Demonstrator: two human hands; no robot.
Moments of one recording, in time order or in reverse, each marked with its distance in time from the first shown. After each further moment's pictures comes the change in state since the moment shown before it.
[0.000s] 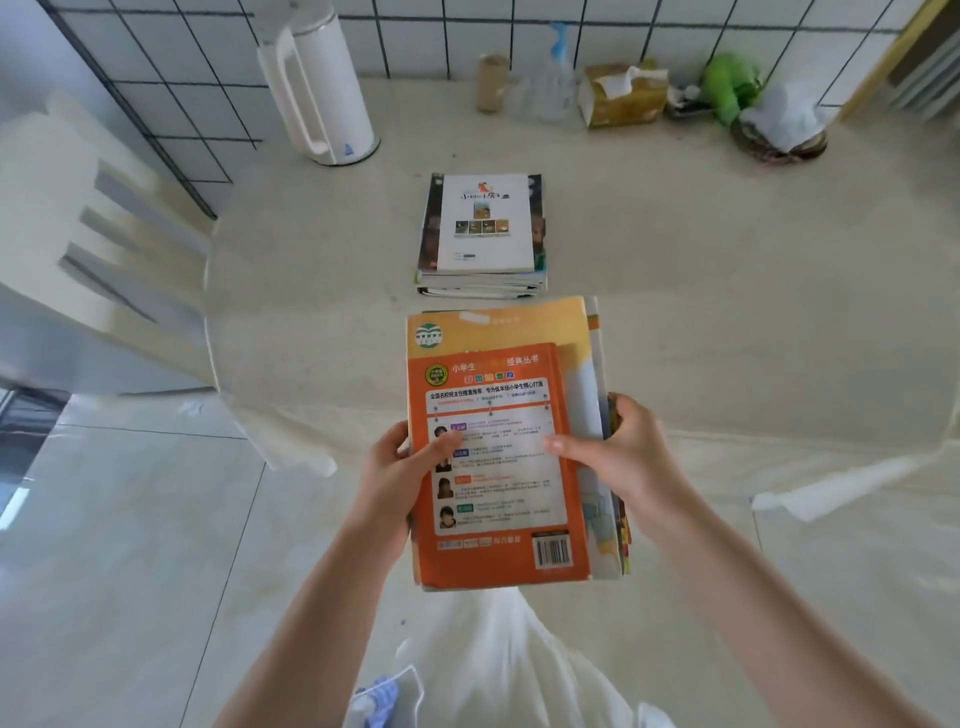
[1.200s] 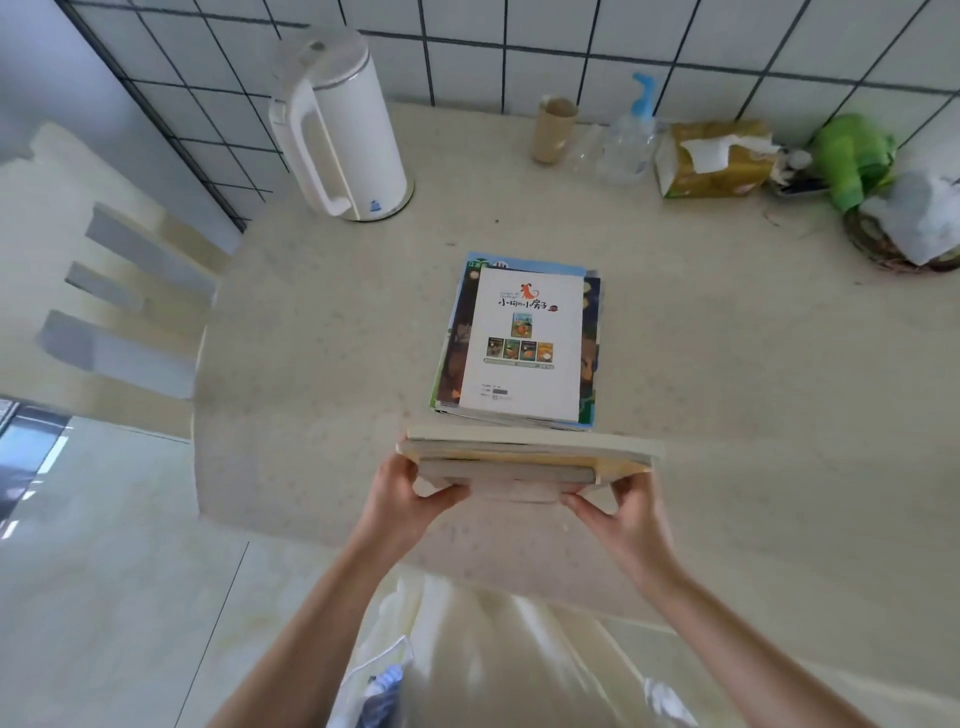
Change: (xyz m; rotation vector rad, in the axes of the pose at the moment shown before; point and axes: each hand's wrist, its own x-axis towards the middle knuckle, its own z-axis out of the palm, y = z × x) left_hand 0.206 0.084 0.003 0.420 0.059 0.417; right_hand 0.223 -0.024 0.018 -0.023 -0.011 -0.309
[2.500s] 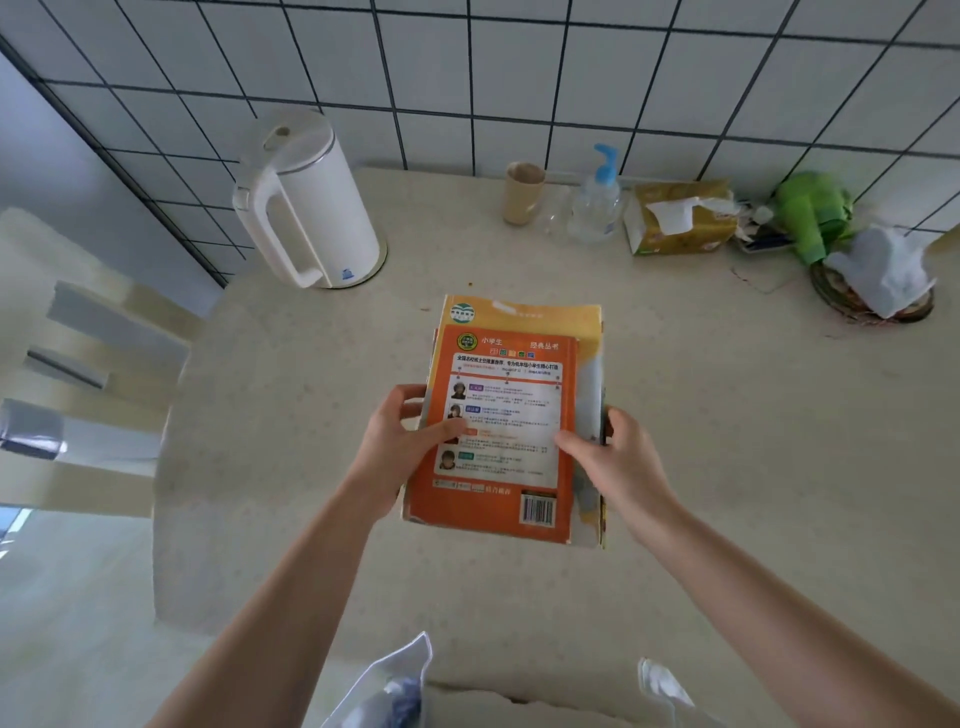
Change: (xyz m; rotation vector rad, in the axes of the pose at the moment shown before) left_hand 0.117 0.109 0.006 -0.170 -0.031 -0.329; right_hand 0.107 -0.113 -0.027 -0.109 -0.022 0.215
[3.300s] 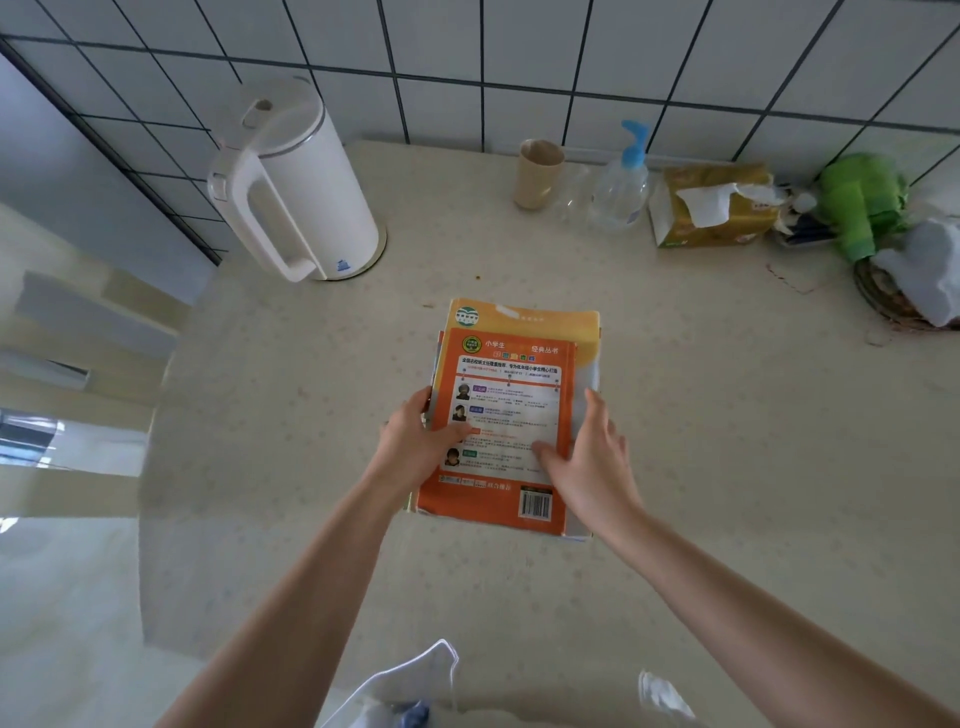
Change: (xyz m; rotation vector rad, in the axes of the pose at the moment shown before) left_hand 0.058 -0.005 0.010 0.277 -0.005 -0.022; right_hand 0.044 -0.006 0.040 -0.360 -0.018 0.021
